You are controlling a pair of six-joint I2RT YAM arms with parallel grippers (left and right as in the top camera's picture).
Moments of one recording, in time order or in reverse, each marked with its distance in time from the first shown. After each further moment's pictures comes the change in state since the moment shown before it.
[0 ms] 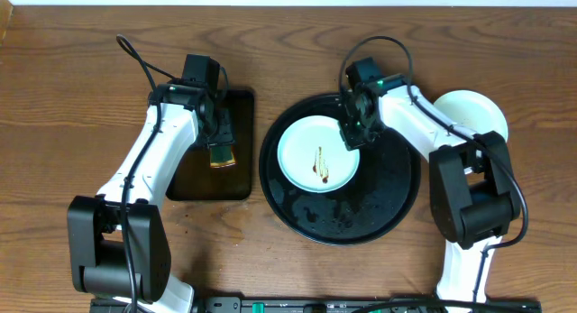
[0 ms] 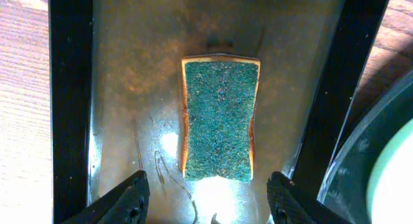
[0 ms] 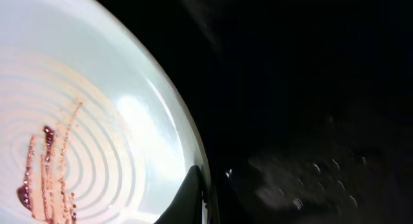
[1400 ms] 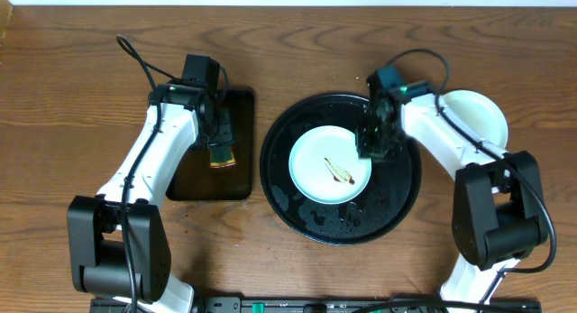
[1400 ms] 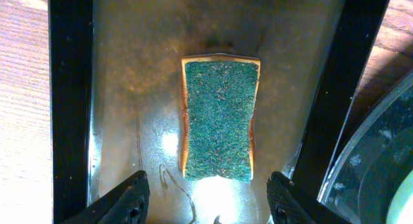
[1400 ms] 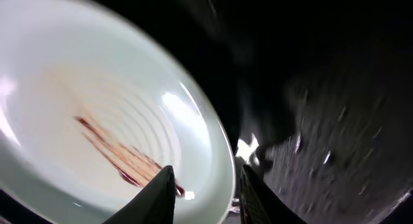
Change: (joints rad) left arm 0.000 0.000 0.000 0.000 0.000 0.000; right arm -0.052 -0.153 -0.117 -0.072 -0.096 0.265
